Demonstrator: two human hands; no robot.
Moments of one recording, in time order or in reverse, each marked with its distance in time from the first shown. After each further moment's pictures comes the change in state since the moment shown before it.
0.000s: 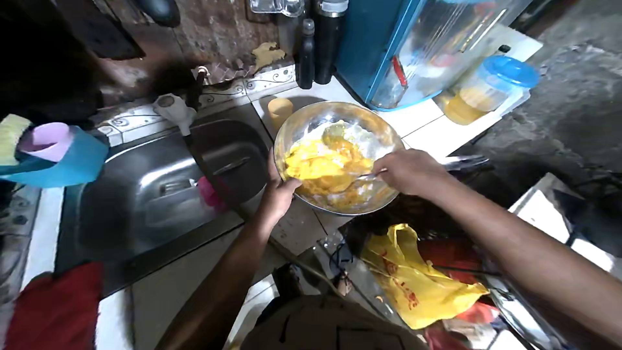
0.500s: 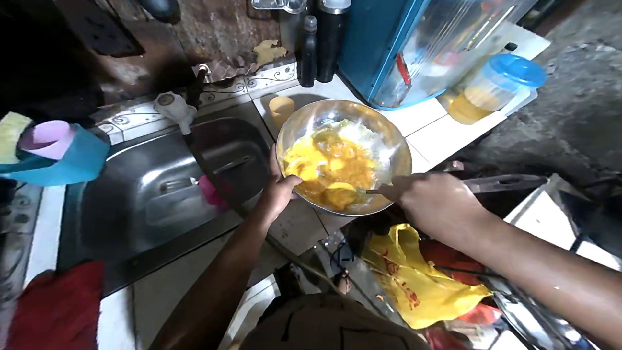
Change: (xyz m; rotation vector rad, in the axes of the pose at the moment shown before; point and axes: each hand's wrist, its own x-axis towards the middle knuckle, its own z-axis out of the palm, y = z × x) left_hand 0.002 0.016 -0.001 0.006 -0.021 -0.116; right_hand -0.064 -0.012 0.009 -0.288 0.234 -0.226
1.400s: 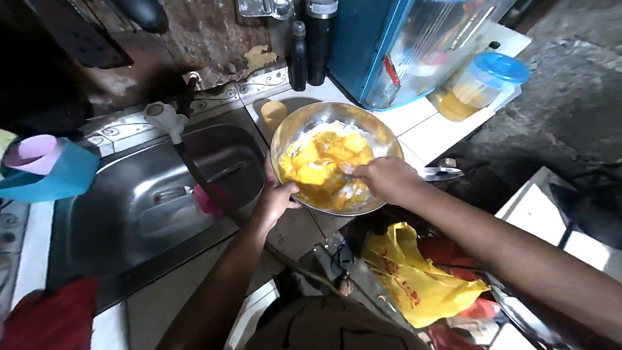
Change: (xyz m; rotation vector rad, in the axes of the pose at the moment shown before) left_hand -0.005 0.007 0.008 -0.056 -0.009 -0.051; right_hand 0.065 0.013 0.026 0.298 -0.209 0.158
